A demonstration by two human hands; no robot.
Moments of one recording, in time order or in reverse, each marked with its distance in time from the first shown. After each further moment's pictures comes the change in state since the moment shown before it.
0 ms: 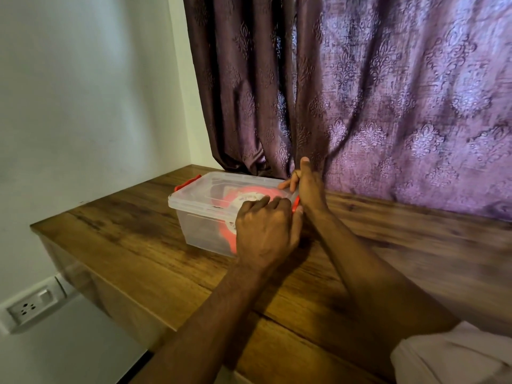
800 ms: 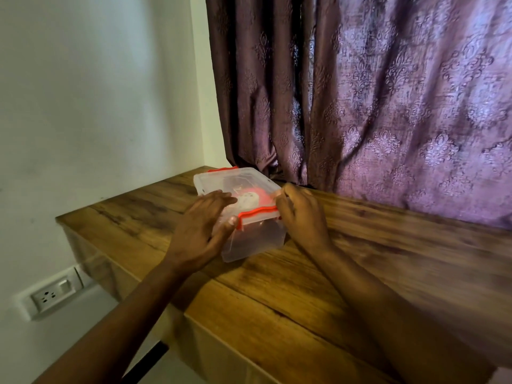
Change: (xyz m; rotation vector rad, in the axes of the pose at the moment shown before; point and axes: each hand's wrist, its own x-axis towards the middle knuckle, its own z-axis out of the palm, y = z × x) left_hand -0.038 -0.142 -0.023 -0.382 -0.025 0.025; right_hand -0.066 0.000 0.008 -0.663 -0.124 -0.668
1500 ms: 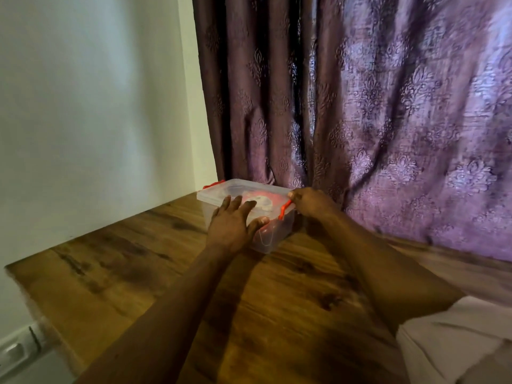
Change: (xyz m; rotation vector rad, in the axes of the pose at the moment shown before) left_hand 0.131 -0.051 0.104 0.290 -0.314 -0.265; right_hand 0.141 0.131 0.051 -0.269 -0.548 0.493
